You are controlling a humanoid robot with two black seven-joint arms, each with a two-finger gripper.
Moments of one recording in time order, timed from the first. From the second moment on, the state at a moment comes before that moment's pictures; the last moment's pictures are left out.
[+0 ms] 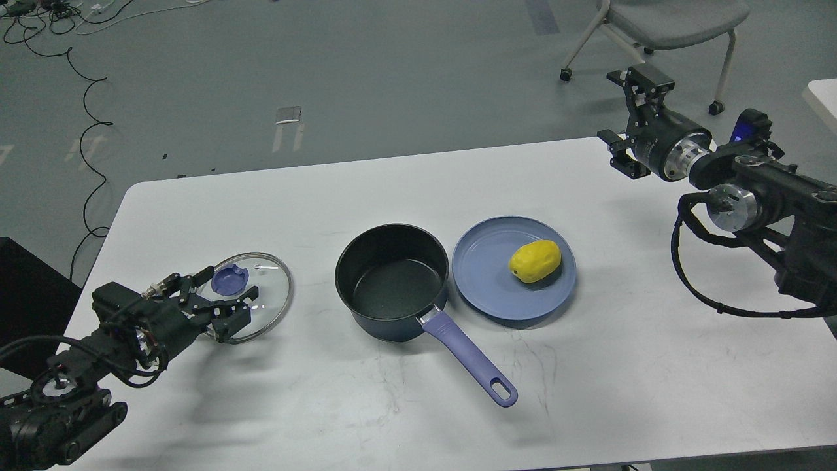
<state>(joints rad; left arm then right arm) -0.58 0.64 -0.17 -0.72 1.68 0.49 -0.49 0.85 -0.43 0.49 0.79 -0.24 0.08 0.18</state>
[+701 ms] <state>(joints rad) -0.91 0.68 -0.19 -0.73 0.69 0.37 -0.49 1.13 -0.44 -0.03 0.86 -1.03 -0.03 0.40</state>
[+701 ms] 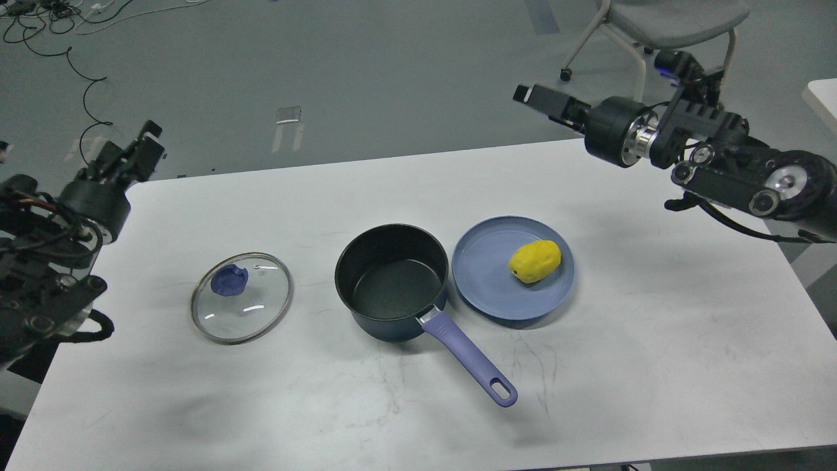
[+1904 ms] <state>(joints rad) -0.94 0.70 -0.30 -0.72 0.40 -0.05 -0.47 1.14 -0.31 -0.53 0.49 -1.58 -0.49 0.49</state>
